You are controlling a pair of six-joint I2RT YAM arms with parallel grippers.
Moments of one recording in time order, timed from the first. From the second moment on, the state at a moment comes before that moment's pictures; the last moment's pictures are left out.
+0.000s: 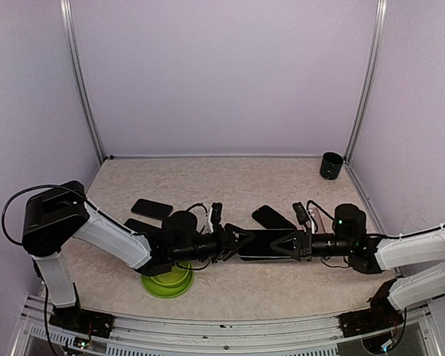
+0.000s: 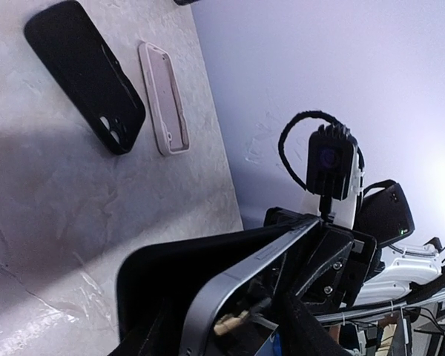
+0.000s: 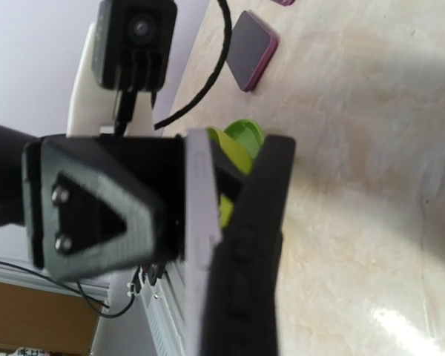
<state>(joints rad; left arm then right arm) -1.08 1.88 0.79 0.92 0.15 -1.22 0.69 1.21 0.29 0.64 -0.65 0.94</state>
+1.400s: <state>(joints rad) -1.03 1.80 0.70 1.05 0.39 -1.08 0.68 1.05 0.29 0.57 -0.77 0.63</state>
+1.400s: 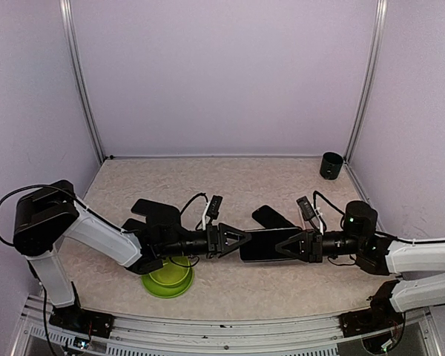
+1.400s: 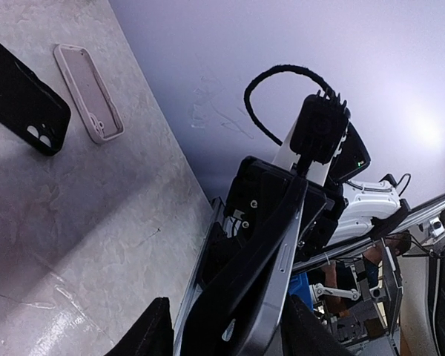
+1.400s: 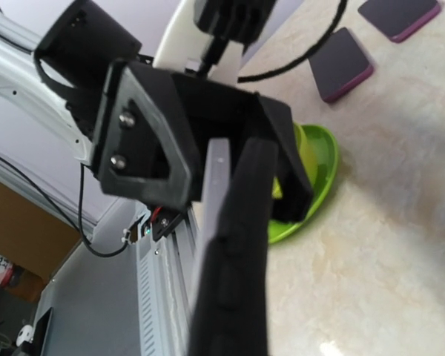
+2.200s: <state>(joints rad) -1.03 1.83 0.68 1.18 0.47 -1.07 0.68 1.02 0.27 0.56 -0.79 0.63</state>
